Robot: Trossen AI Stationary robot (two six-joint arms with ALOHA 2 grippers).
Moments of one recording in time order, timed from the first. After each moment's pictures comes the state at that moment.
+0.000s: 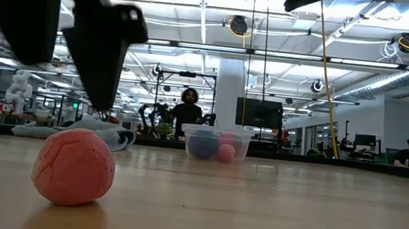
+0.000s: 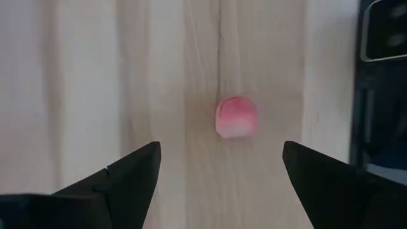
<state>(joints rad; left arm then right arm) -0.55 2.03 1.54 -0.76 0.00 -0.56 0.04 1.18 1.29 -0.82 0.52 0.00</state>
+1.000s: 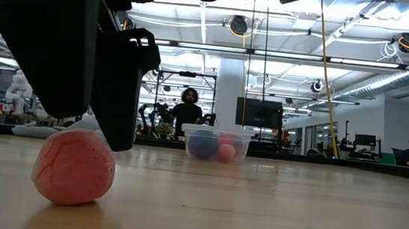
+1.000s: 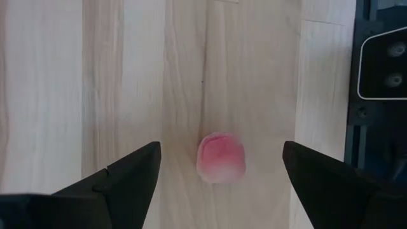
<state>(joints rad) -0.55 2.09 1.54 -0.63 0.02 -0.61 0.04 1.17 1.29 -0.74 0.52 -0.06</state>
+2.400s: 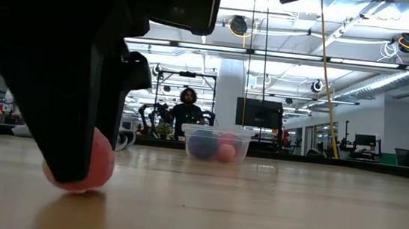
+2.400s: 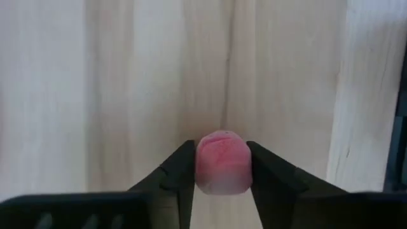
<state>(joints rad) -0.54 2.13 1.54 -0.66 0.02 -0.60 0.04 1.17 1.29 -0.74 0.52 -0.04</state>
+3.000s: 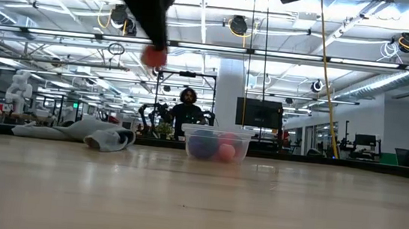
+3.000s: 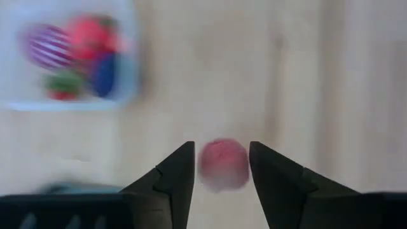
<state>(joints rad) -0.36 1.82 1.54 -0.98 -0.32 -0.34 0.00 1.15 1.29 -0.73 0.52 -0.09</state>
